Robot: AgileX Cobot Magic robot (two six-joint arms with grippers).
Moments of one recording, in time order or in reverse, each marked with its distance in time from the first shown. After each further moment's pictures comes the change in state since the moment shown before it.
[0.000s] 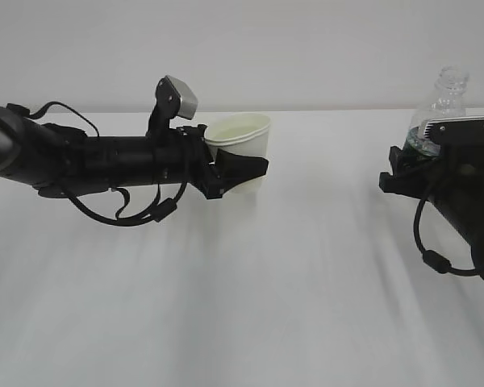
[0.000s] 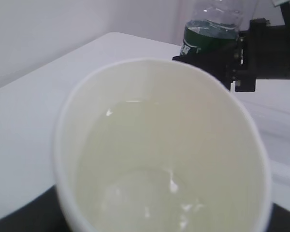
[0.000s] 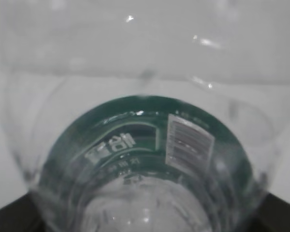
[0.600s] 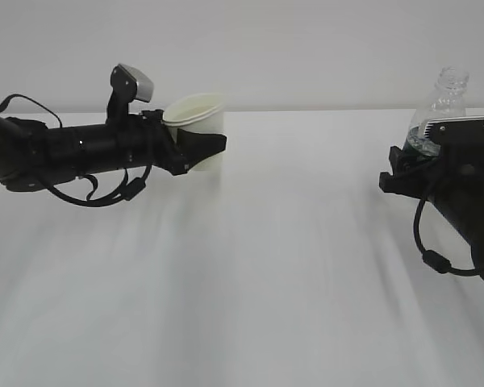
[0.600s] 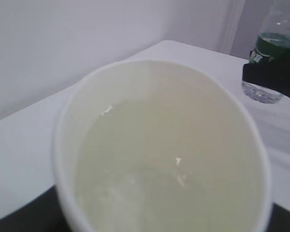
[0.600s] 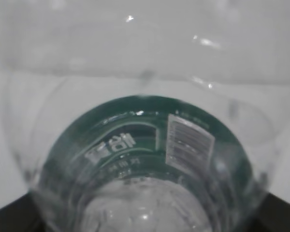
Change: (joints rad) left arm 0.122 0.000 0.000 -0.056 0.000 0.018; right arm 0.000 0.000 0.000 0.000 0.000 0.000
